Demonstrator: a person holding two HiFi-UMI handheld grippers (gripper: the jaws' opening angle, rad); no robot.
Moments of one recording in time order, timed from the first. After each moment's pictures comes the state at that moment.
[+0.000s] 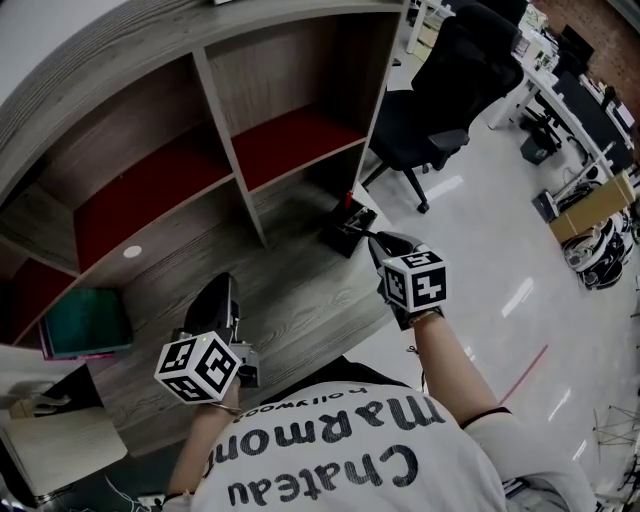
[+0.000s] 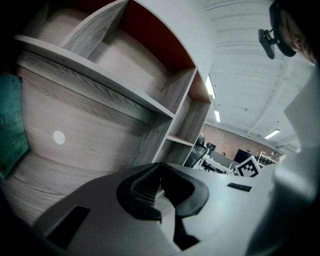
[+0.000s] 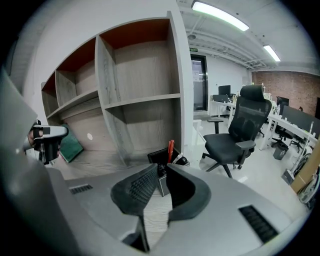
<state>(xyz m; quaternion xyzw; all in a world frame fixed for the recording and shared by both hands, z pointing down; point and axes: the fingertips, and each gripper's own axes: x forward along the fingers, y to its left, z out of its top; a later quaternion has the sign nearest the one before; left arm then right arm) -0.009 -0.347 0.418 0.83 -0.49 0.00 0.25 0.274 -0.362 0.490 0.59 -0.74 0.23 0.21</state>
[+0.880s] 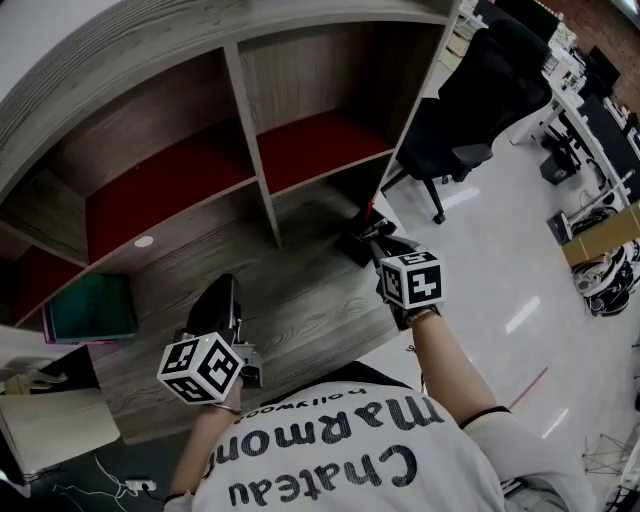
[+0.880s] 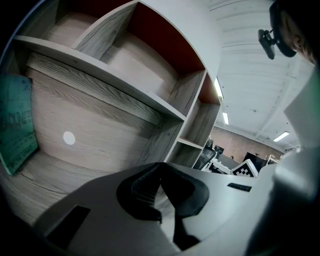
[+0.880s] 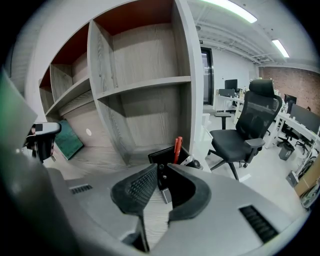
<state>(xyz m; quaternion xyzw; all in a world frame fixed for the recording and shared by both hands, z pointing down) -0.029 -0.356 0.424 0.81 -0.53 -0.01 0.26 0.255 -0.397 0.518 0.56 -0.75 0.25 0.24</state>
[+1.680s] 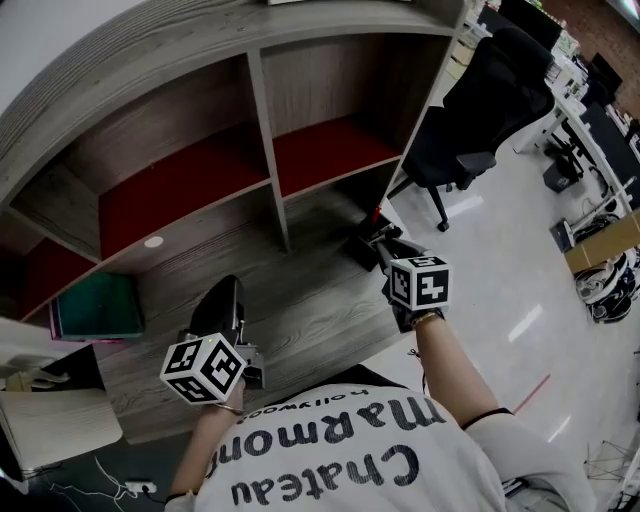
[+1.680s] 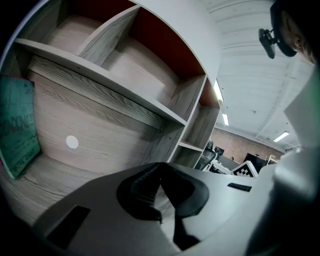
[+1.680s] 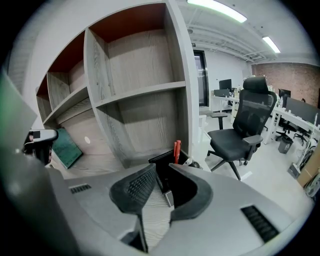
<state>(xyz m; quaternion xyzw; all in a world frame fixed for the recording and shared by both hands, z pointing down) -0.041 -0.354 0.418 0.81 -0.53 -0.01 0.25 0.255 -0.400 0.511 0.58 -0.74 0.26 0.20</state>
